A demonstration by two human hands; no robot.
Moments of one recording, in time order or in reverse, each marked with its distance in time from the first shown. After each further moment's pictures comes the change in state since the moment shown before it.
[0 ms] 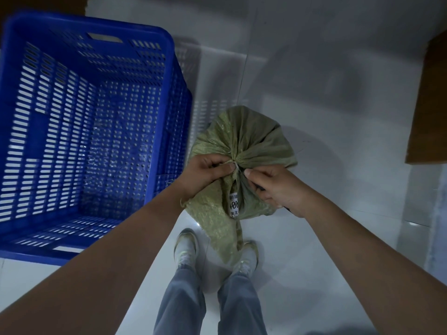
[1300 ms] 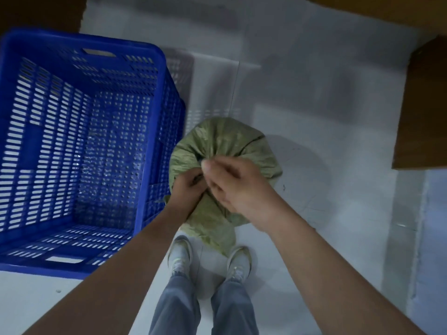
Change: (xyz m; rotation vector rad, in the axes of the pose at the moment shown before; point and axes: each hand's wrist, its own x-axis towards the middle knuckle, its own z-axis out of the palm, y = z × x) left_hand -0.007 -0.017 0.013 0.255 0.357 0.057; right_hand -0.026 -0.055 0.030 0.216 -0.014 -0.301
